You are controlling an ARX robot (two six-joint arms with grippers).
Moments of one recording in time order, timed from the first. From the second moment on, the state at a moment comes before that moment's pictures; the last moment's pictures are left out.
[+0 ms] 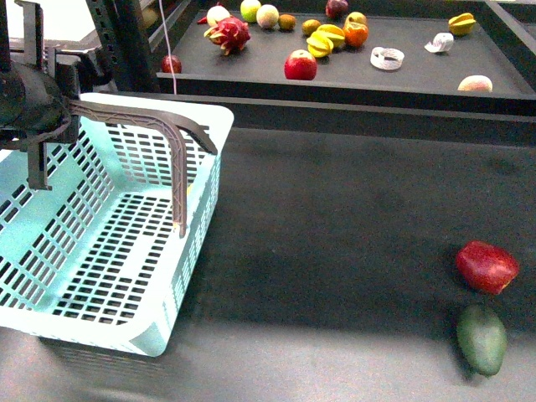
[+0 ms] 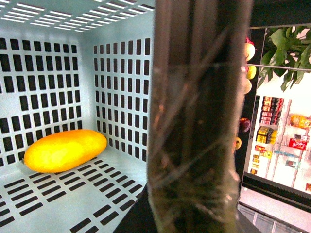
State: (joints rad) left arm -0.08 2.08 1.03 0.50 -0.22 -1.49; right arm 0.00 0.00 0.01 0.00 0.00 0.00
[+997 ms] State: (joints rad) left arm 0.11 1.30 0.37 0.40 -0.41 -1.02; right arm 0.00 0.00 0.01 0.00 0.00 0.00
